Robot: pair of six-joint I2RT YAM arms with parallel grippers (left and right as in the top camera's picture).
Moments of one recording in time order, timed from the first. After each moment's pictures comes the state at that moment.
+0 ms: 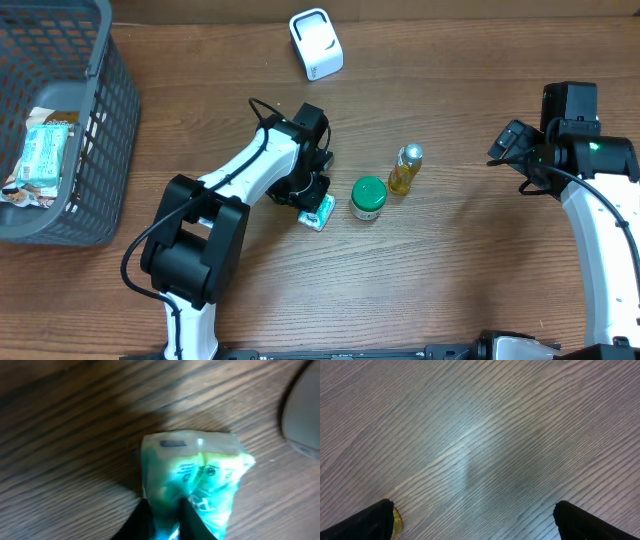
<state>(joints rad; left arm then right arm) -0.48 2.05 1.42 -0.99 0.20 -0.05 -0.11 1.40 1.27 -1.02 0.19 0.51</state>
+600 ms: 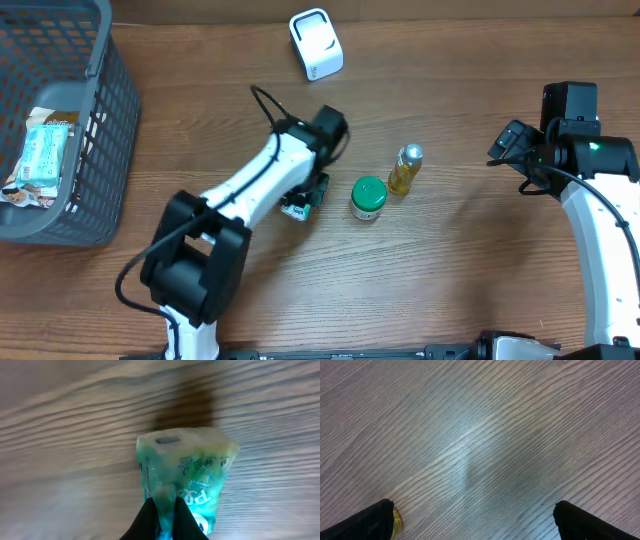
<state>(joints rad) -0.60 1.97 1.45 -1.10 -0.23 -0.33 -0.11 1.40 1.27 -1.02 0.19 0.51</state>
